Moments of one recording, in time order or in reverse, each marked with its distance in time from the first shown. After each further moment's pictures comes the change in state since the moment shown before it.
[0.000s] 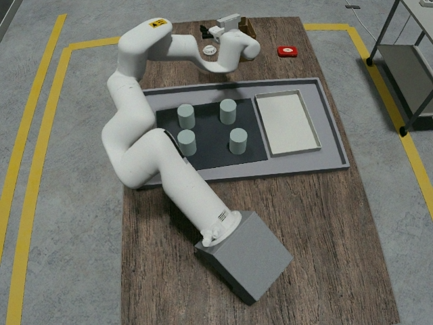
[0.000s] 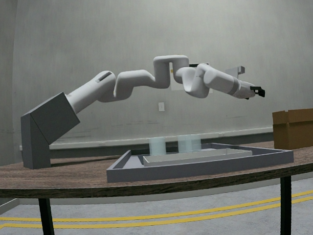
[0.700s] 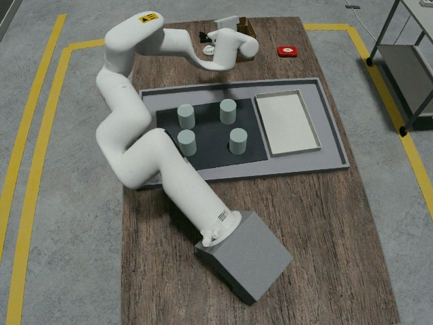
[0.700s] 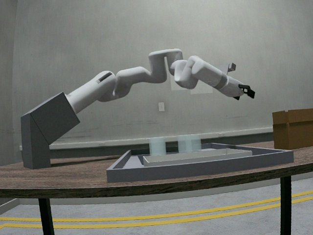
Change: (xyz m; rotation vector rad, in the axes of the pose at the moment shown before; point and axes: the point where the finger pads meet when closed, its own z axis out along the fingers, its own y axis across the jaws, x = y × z) arm -0.010 -0.026 -0.041 -0.037 -0.168 0.051
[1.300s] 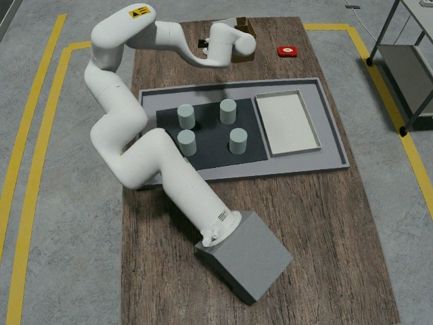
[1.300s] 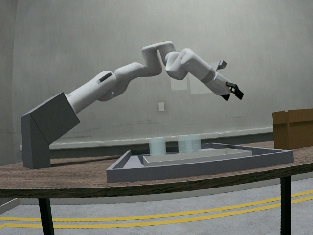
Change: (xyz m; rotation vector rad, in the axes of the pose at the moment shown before) arm -0.019 -0.026 -0.042 -0.040 -0.181 0.052
